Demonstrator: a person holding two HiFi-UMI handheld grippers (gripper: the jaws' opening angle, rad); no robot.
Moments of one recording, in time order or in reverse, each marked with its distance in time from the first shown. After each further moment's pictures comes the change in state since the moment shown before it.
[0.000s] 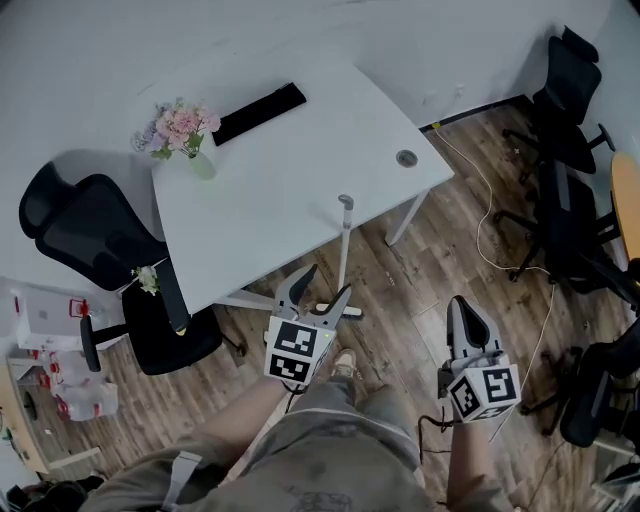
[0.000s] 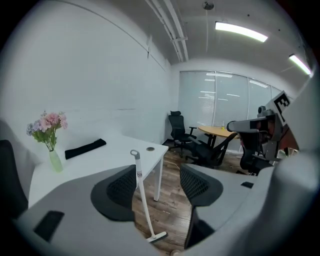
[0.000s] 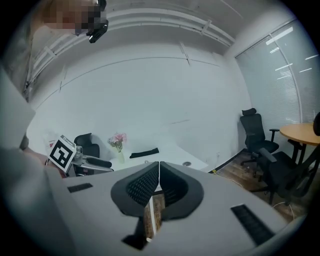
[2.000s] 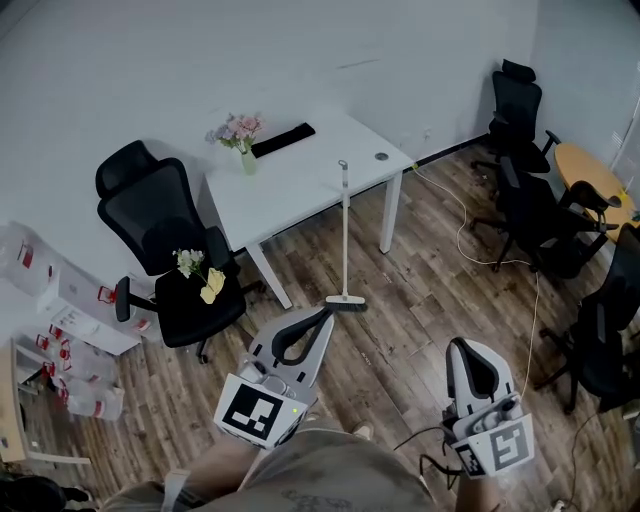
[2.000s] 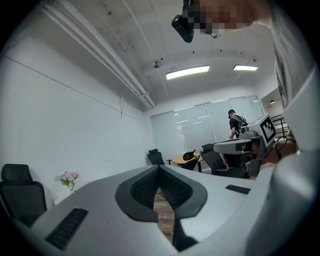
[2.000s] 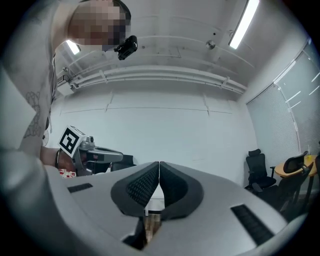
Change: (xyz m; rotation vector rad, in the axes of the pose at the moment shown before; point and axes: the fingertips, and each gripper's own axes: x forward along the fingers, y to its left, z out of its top) left arm -0.459 -0.252 0.023 0.187 -0.454 -0.114; right arm -0.450 0.237 0.018 -0.214 -0.333 0.125
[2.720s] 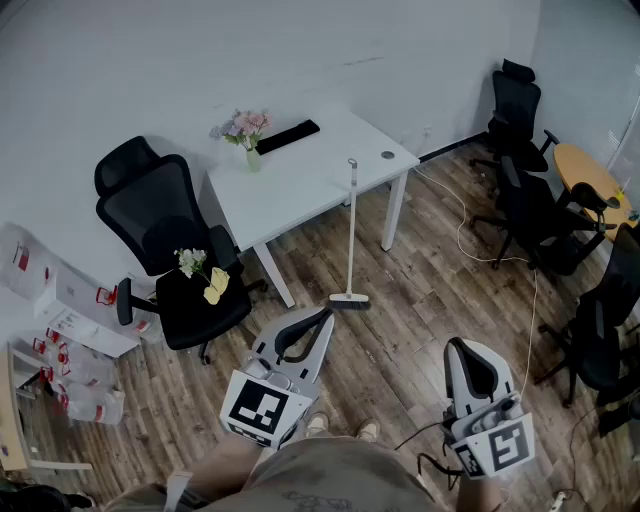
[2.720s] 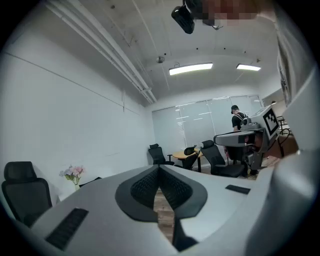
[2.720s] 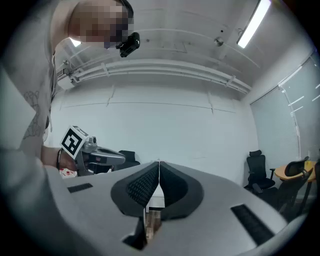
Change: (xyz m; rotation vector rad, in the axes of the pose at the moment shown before) left arm -0.025 0.048 -0.021 0.027 0.069 -0.020; right arm 0.033 0.051 0.005 -0.030 0.047 -0.007
